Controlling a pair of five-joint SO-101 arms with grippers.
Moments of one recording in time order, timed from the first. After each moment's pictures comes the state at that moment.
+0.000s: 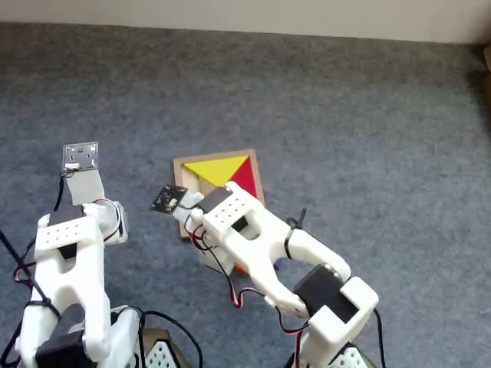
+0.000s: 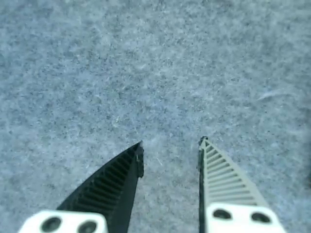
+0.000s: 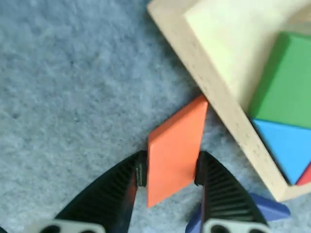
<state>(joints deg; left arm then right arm) -24.6 -26.6 60.5 46.5 -1.3 -49.4 9.4 23.4 67.5 24.0</state>
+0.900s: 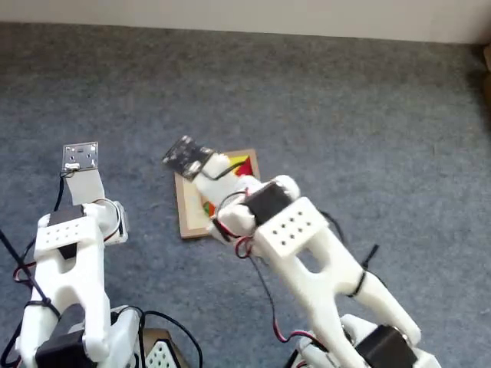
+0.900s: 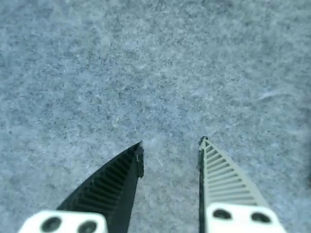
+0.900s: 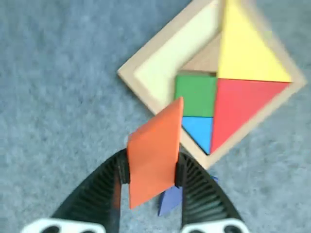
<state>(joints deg) -24.6 -26.6 60.5 46.5 -1.3 -44.5 -21.6 24.7 71.1 21.3</state>
